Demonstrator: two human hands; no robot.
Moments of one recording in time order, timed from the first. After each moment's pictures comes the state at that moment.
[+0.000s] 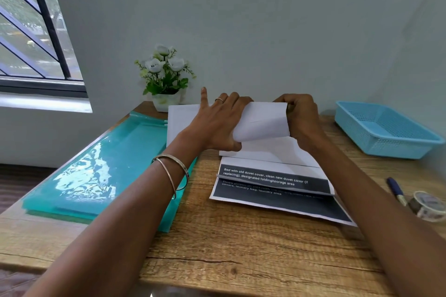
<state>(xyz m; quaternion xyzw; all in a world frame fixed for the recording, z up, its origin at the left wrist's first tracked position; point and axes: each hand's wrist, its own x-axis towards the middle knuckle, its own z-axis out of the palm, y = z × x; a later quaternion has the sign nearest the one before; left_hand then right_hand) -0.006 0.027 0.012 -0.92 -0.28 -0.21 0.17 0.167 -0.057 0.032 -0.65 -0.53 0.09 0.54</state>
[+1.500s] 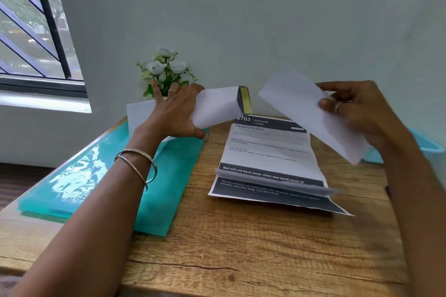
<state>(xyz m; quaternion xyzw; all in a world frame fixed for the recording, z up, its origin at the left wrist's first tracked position) -0.073 0.067 0.021 -0.87 -0.40 -0.24 0.11 0.243 -0.105 0.072 -0.64 -0.58 0.07 0.49</state>
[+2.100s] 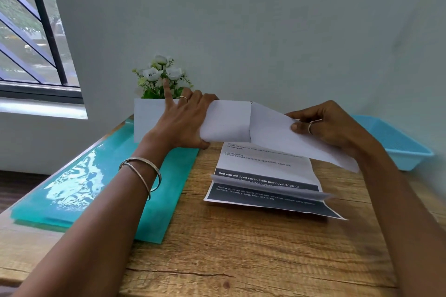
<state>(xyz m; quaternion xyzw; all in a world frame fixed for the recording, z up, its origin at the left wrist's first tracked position) -0.053 0.056 0.019 -0.87 -0.35 -0.22 0.28 0.224 -0.101 0.059 -0.66 -0.61 0.16 0.40</state>
